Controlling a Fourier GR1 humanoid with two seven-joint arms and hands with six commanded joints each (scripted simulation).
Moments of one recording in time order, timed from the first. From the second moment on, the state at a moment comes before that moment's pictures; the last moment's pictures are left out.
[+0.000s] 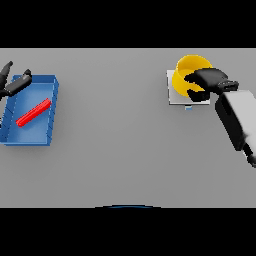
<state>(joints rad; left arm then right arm) -0.47 0.56 -0.03 -1.23 -0.08 -0.11 0.54 -0.87 -0.46 0.40 -0.66 0.77 0.31 -0.14</state>
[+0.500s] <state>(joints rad) -0.47 0.57 -0.03 -1.24 -0.08 -0.11 0.54 -0.88 -0.47 0.43 -0.65 0.78 0.36 -0.13</state>
